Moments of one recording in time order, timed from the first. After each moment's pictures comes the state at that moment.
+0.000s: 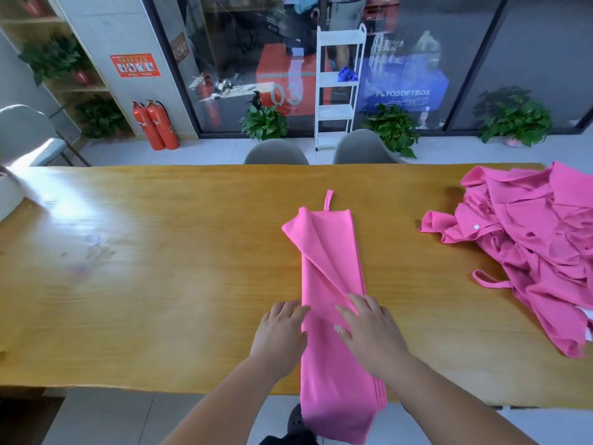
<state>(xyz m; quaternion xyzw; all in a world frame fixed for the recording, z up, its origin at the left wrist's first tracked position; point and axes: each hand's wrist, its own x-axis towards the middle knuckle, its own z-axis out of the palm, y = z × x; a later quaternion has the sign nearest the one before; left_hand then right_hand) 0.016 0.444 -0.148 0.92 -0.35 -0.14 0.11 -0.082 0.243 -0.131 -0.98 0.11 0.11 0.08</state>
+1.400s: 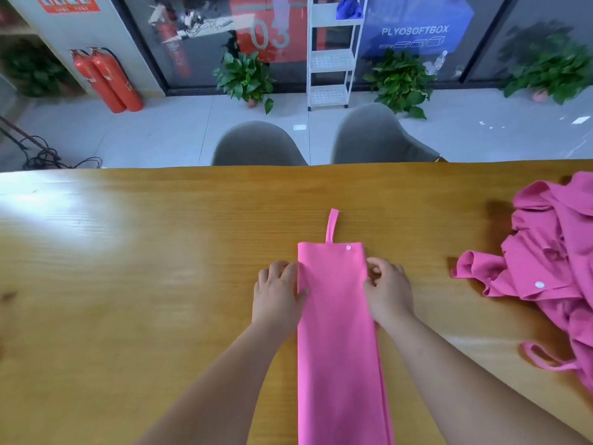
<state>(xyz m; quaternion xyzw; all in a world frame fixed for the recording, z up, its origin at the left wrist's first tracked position) 0.252 0.303 -0.177 0.94 -0.22 -0.17 0.18 0.154 0.095 -0.170 -0.83 0.43 0.01 0.34</state>
